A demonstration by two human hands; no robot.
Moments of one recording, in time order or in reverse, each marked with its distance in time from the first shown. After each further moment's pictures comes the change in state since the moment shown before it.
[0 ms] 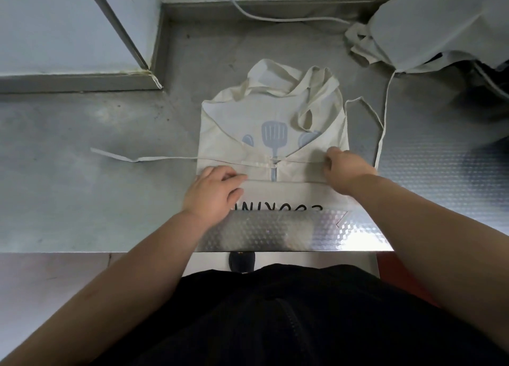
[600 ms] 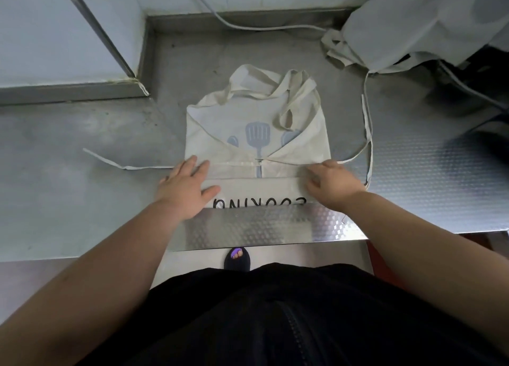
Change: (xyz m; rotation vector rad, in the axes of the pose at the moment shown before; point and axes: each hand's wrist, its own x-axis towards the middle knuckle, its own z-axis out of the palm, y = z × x) left_hand 0.005 -0.011 -0.018 0.226 -0.300 -0.332; right_hand -0.038 0.021 0.020 0.029 0.074 -0.191
